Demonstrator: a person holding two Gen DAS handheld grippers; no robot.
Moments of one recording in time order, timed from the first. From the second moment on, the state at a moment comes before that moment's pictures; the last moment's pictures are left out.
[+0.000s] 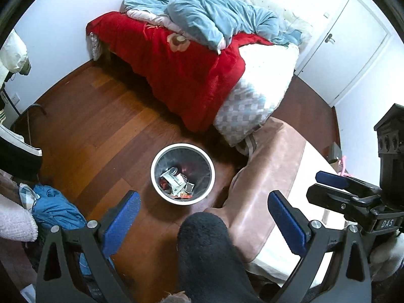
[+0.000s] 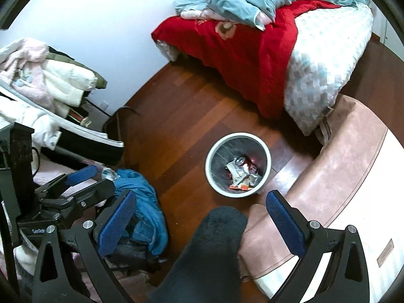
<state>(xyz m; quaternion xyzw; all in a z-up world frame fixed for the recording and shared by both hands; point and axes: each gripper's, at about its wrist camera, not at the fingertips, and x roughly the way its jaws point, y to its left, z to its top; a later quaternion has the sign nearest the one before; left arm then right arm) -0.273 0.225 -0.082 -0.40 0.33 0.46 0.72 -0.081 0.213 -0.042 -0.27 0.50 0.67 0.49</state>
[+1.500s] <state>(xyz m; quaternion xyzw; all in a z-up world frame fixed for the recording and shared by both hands) -0.282 0.210 -0.062 -0.40 0.31 0.46 0.73 -0.091 0.190 -0.016 -0.29 0.49 0.69 0.46</state>
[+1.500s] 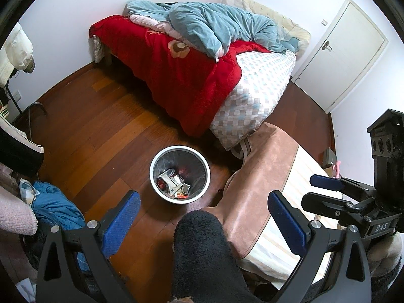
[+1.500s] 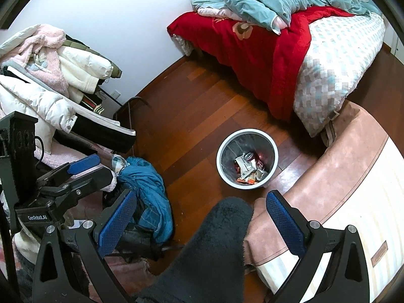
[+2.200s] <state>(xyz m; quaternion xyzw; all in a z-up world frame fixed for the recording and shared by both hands) -0.286 0.206 -0.070 -0.40 0.31 0.46 0.72 -0.091 0.184 -0.023 -0.30 0.49 0.69 0.45</state>
